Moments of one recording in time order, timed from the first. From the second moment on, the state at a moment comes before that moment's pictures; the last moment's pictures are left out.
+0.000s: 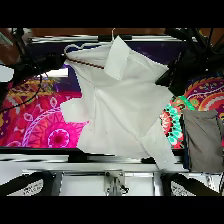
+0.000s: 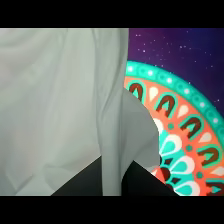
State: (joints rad) left arm -0.09 -1.25 1.30 0.80 -0.59 -1.13; right arm 0.07 -1.27 1.81 -1.03 1.68 0.58
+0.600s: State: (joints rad) left arm -0.06 -1.21 1.31 0.80 -0.64 -1.09; right arm 0.07 -1.30 1.81 -1.17 1.66 0.58
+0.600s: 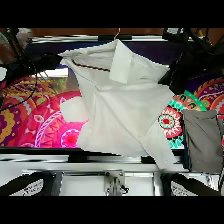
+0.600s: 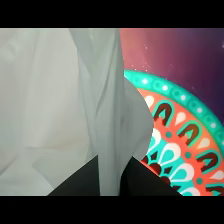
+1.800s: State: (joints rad) left arm -0.48 -1.17 1.63 0.86 -0.83 -1.04; right arm 0.07 -1.21 1.81 -1.01 1.34 0.98
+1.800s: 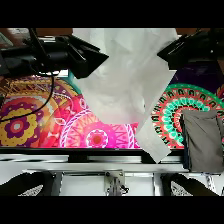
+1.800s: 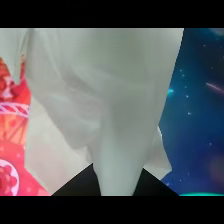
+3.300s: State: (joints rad) left arm -0.35 -1.16 1.79 0.87 -0.84 -1.05; right arm -0.64 -1.18 1.94 -1.94 1.20 1.73
